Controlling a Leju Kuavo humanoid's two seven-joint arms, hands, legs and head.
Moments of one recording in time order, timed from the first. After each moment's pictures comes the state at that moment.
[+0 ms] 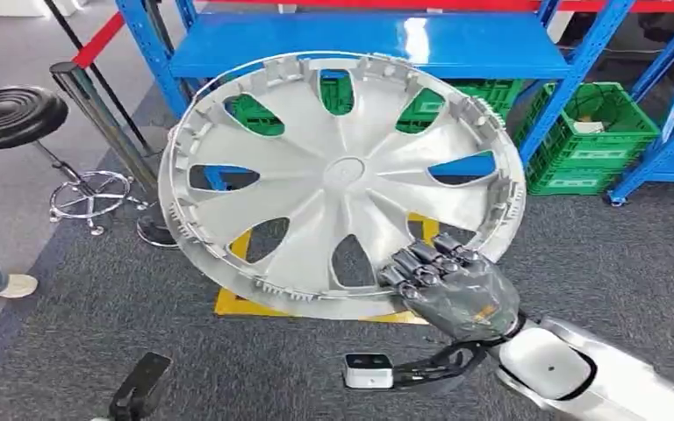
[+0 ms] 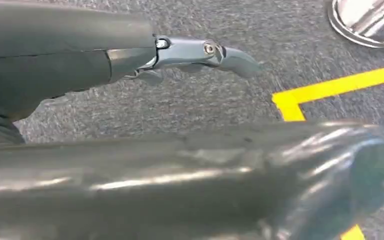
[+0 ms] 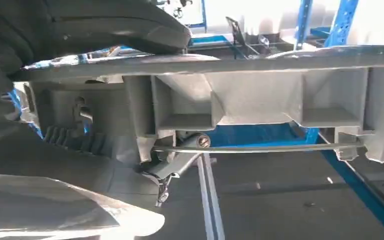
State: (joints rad) left arm -0.05 0.12 -0.49 -0.36 0.12 0.32 -0.41; right arm -0.46 -0.46 0.94 -1.76 1.57 -0.55 0.09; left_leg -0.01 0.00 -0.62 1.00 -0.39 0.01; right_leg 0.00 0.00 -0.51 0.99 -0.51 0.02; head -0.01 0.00
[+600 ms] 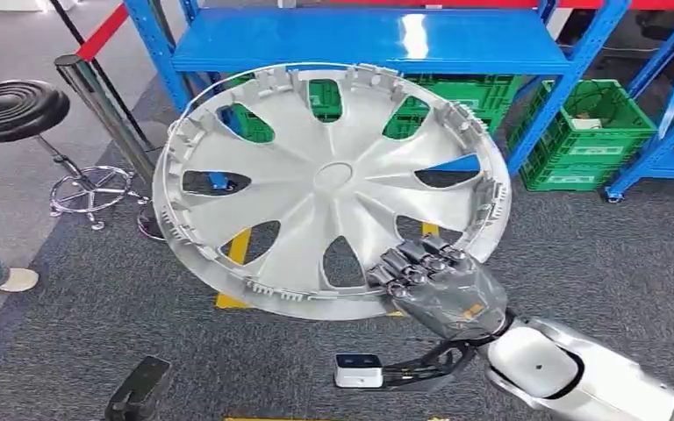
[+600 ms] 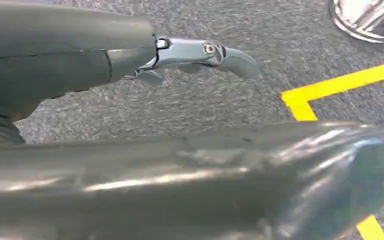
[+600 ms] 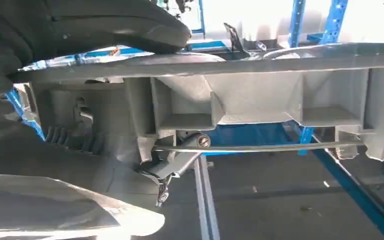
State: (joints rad) left arm -0.02 0.13 -0.44 -0.43 0.02 0.30 -0.38; right arm -0.47 -0.44 0.96 -1.74 1.57 -0.55 0.11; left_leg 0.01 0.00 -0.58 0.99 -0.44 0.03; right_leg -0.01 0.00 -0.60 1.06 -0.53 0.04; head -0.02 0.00
